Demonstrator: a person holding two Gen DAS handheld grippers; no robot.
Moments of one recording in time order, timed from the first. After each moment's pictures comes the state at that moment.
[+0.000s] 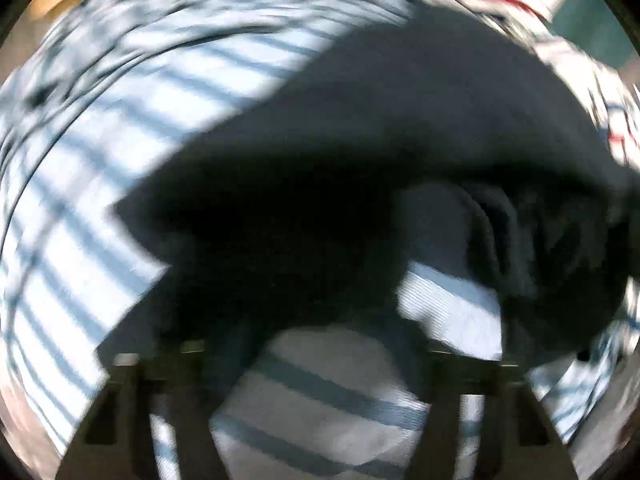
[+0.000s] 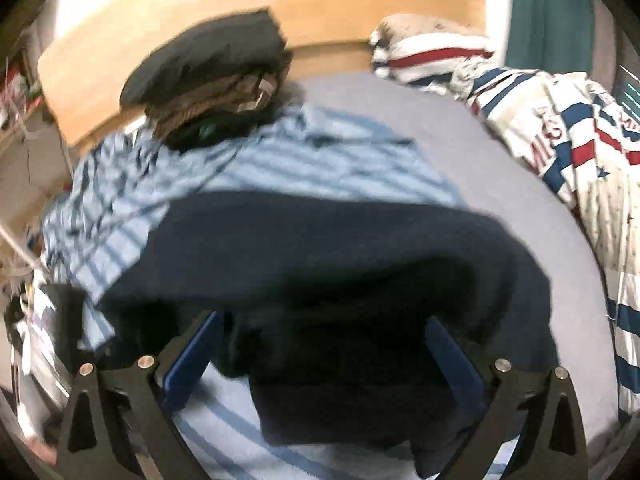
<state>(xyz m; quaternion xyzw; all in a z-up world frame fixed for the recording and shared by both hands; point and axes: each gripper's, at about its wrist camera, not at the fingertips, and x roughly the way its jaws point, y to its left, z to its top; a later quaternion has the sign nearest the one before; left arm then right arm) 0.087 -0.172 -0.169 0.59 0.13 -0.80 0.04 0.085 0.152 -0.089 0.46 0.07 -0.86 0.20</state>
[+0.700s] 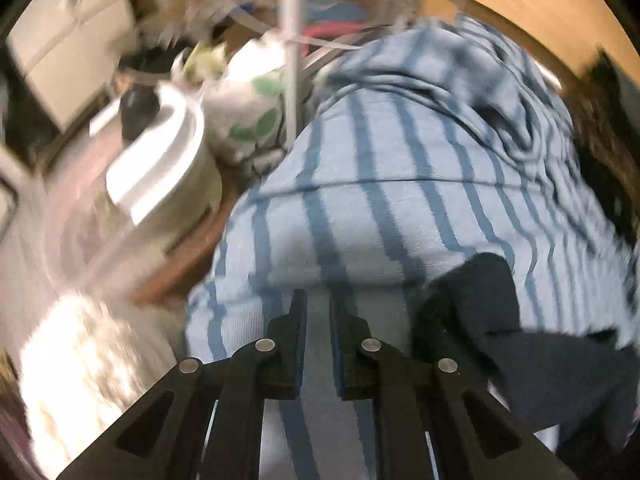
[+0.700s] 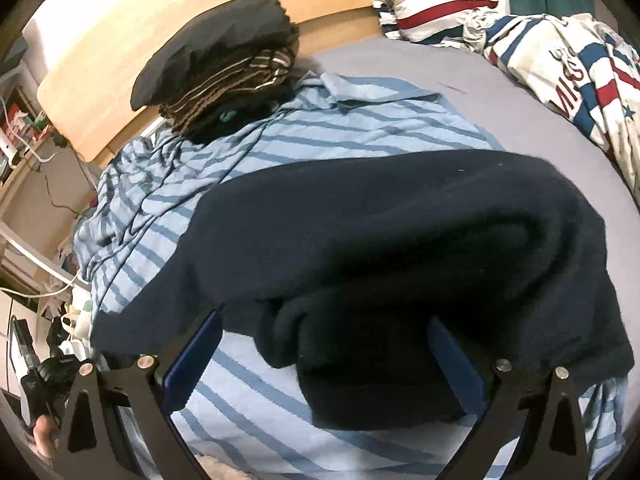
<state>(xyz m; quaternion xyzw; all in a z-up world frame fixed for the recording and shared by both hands) 0.228 -0.361 -0.140 0.46 0.34 -0.72 0.40 0.099 0.135 -0.101 0.51 -0.01 -0.83 0.24</state>
